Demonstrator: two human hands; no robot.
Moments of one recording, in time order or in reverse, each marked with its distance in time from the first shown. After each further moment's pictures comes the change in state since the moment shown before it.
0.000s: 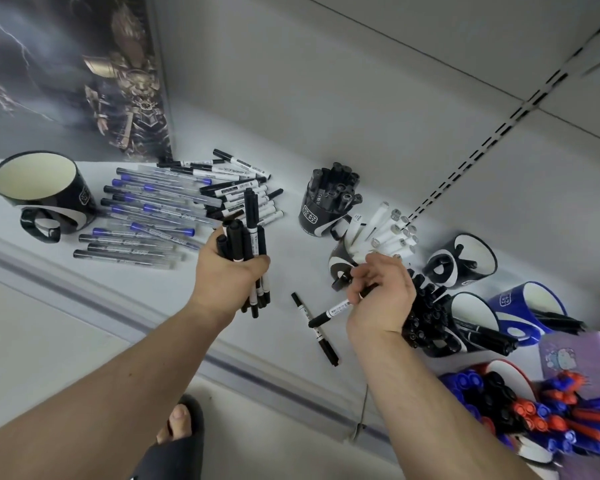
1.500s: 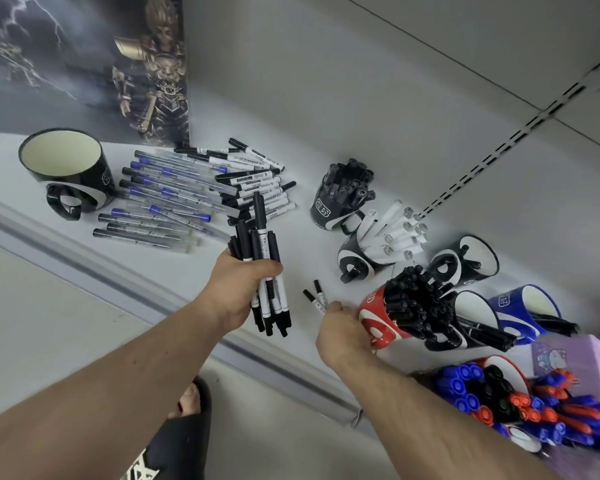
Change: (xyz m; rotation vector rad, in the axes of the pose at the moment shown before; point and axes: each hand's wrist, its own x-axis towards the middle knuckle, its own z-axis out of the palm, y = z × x) left_hand -0.009 -0.015 -0.020 -0.232 -0.161 -0.242; right_hand -0.004 0.077 -0.042 -2.060 -0.553 -0.051
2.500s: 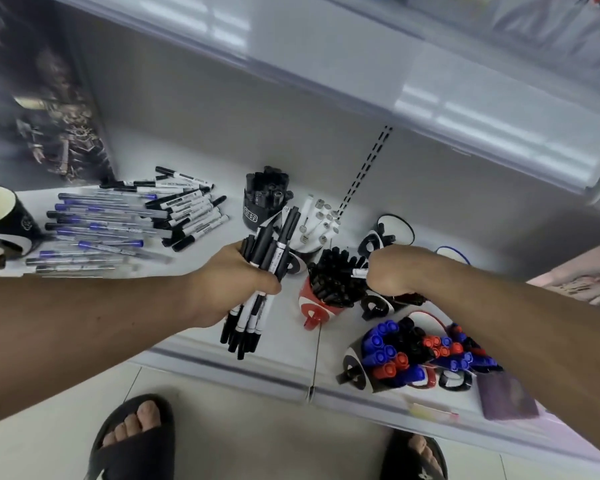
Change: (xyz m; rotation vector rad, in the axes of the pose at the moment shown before) left_hand -0.063 0.036 0.089 0.563 -0.456 0.049; right_hand -0.062 0.124 -0.181 -0.315 -0.166 -0.001
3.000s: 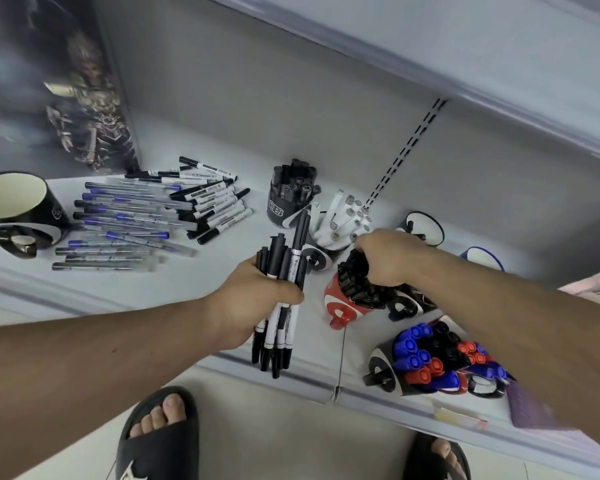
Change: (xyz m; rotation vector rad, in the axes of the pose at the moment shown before) left_hand -0.008 -0.027 -0.009 -0.189 0.072 -0.091; right_hand 0.050 -0.041 0.000 -0.061 0.230 -0.130
